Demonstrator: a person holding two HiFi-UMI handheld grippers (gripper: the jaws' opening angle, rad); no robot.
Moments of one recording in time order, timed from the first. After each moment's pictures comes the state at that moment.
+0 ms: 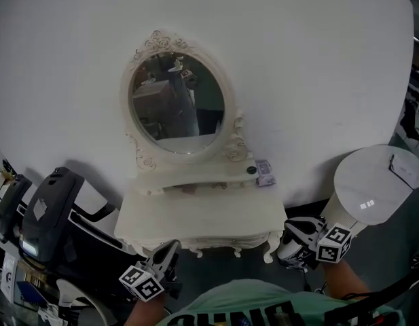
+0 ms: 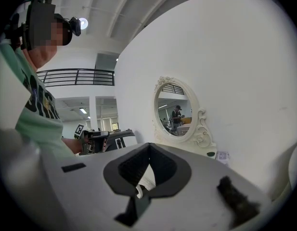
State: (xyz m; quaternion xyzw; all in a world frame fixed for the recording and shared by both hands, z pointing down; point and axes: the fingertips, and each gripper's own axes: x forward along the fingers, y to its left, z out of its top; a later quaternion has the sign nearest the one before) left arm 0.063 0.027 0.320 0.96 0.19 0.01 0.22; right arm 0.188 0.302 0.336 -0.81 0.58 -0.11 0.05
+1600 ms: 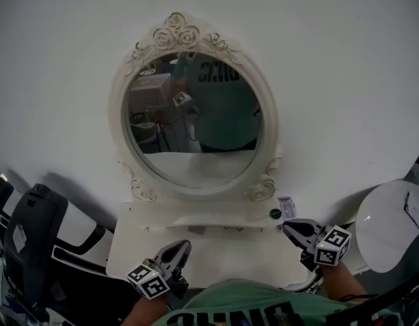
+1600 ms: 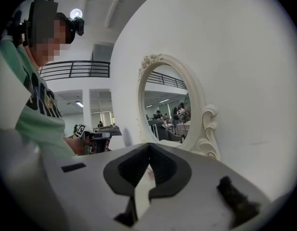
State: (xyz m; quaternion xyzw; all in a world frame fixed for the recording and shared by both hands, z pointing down) left arm 0.324 -0.121 0.347 0.94 0.21 0.02 0.27; right arm 0.448 0.114 0.338 -0.79 0.60 -0.13 0.01
